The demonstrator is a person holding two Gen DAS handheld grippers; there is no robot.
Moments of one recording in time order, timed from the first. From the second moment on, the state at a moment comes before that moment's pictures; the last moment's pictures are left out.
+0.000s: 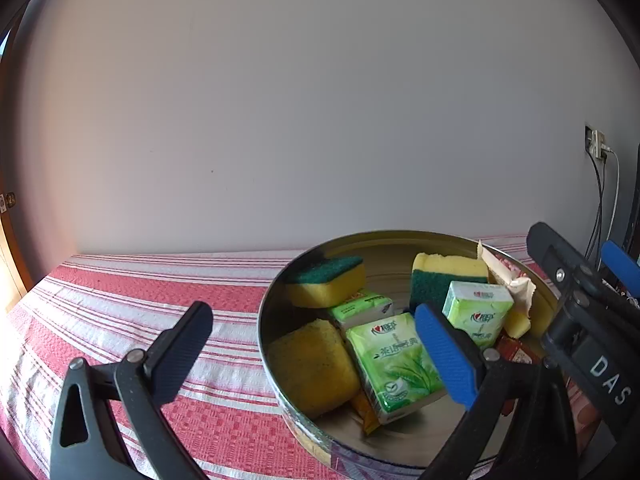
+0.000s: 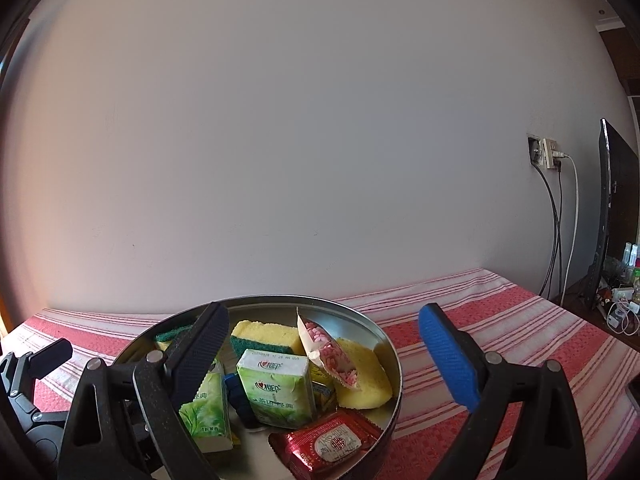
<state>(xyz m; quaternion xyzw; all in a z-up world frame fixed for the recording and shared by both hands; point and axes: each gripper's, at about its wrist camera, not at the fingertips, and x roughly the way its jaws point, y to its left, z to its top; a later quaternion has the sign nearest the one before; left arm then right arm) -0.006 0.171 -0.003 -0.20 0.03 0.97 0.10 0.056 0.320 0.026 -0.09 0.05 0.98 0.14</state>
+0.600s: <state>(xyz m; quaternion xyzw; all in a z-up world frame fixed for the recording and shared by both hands) 0.034 0.158 0.009 -0.16 0.02 0.98 0.11 0.080 0.308 0.026 -0.06 0.02 0.99 0.16</state>
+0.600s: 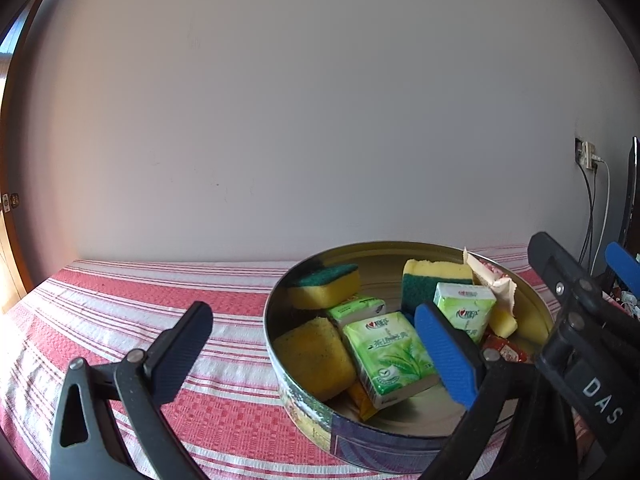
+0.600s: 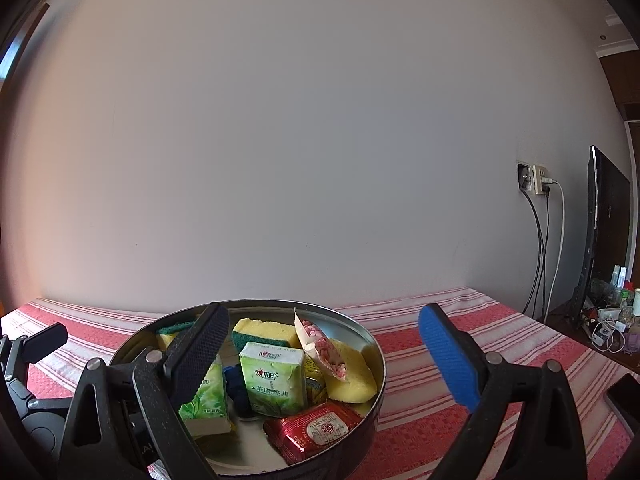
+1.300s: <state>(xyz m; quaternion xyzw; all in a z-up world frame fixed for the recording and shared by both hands) 0.050 0.156 0.014 -0.15 0.02 0.98 0.12 0.122 0.308 0.031 0.00 0.03 0.98 0.18</state>
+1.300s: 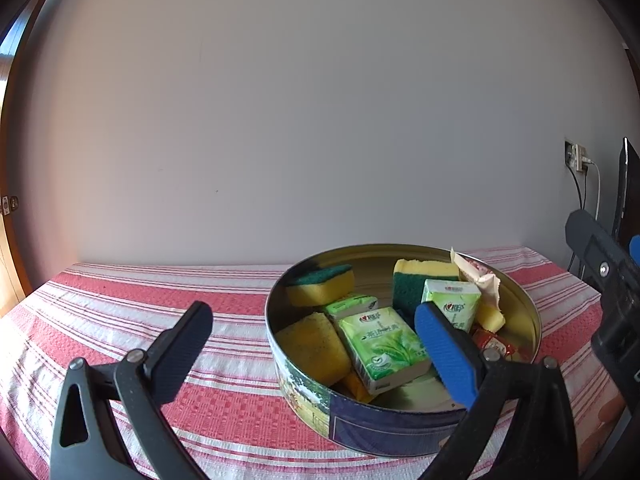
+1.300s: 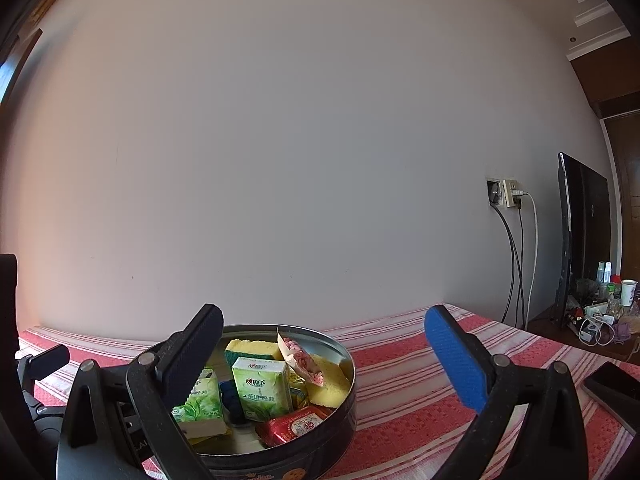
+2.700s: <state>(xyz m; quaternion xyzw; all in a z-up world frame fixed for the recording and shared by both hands) 0.043 0.154 0.007 -0.17 0.03 0.98 0.12 0.125 0.304 0.033 0.00 0.02 0.98 0.18</state>
